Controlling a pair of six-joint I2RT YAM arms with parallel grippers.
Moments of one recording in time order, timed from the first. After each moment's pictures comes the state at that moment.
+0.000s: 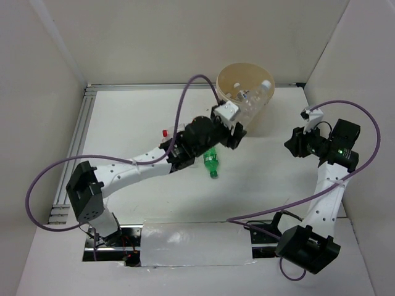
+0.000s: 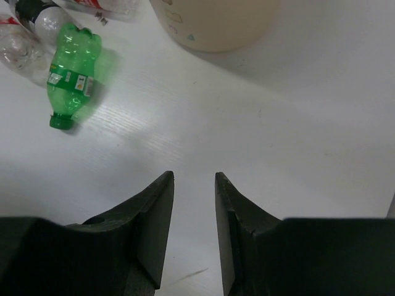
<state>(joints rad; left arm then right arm) -1.02 1.62 1.33 0.19 -0.18 -0.09 -0.53 0.99 1.10 -0.89 -0.78 -0.61</state>
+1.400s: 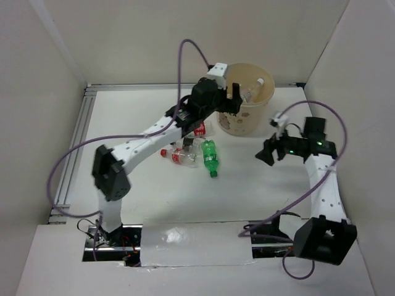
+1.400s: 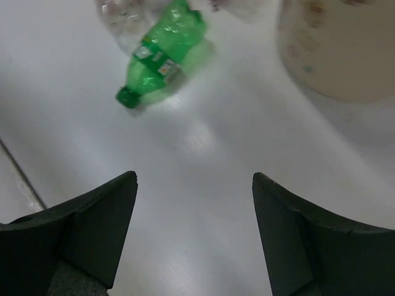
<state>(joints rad) -0.79 2.01 1.99 -0.16 -0.18 -0.33 -0.34 1.06 1.00 -0.90 -0.95 -0.83</state>
